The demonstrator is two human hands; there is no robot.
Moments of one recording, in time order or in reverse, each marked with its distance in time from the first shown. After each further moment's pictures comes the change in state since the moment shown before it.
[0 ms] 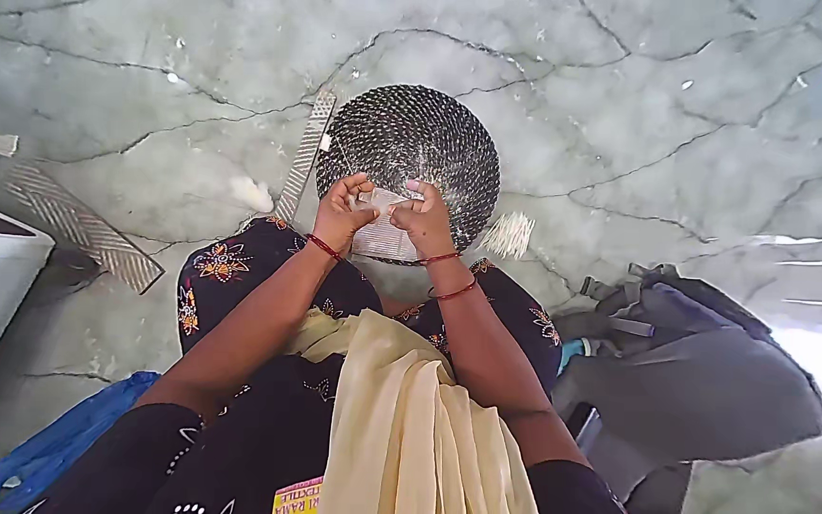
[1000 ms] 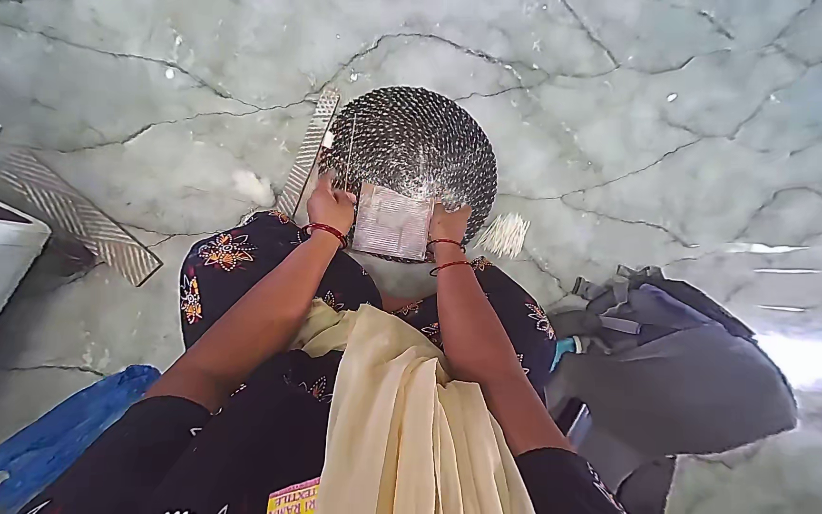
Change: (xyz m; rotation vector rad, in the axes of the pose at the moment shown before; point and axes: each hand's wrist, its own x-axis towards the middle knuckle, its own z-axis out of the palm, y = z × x) left_hand 0.013 0.003 -0.009 0.579 0.239 -0.218; right_hand 0.039 0.045 -0.029 -0.364 0.498 0.319
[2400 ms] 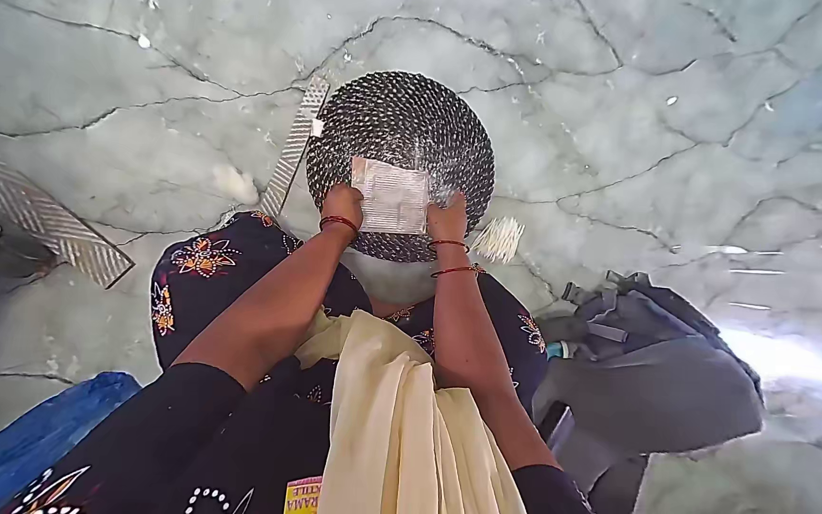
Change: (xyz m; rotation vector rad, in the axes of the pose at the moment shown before) left_hand 0.047 -0.013 0.046 0.585 -0.241 0.101; right_hand 0.016 -0.013 -0.013 -0.255 -0.122 -0.105
